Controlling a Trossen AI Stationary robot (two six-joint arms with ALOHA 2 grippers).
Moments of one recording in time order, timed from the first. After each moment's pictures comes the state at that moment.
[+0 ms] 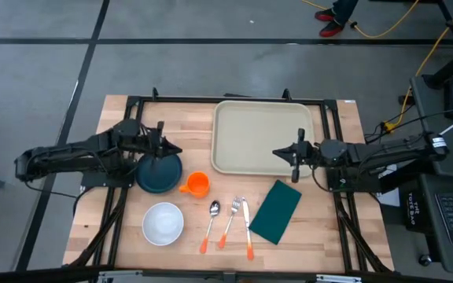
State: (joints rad) left arm 0.30 0.54 0.39 -0.15 0.27 0.05; right arm 0.10 0.76 0.40 0.13 0.31 0.02
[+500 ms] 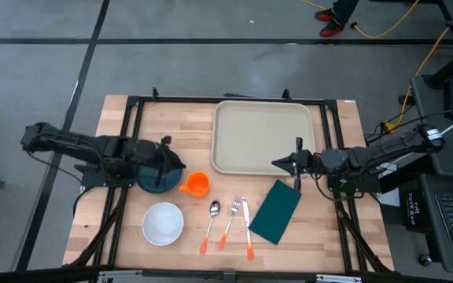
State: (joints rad) left arm -0.13 0.79 0.56 -0.35 -0.14 -0.04; right arm 0.28 0.79 0.40 0.16 0.38 0.09
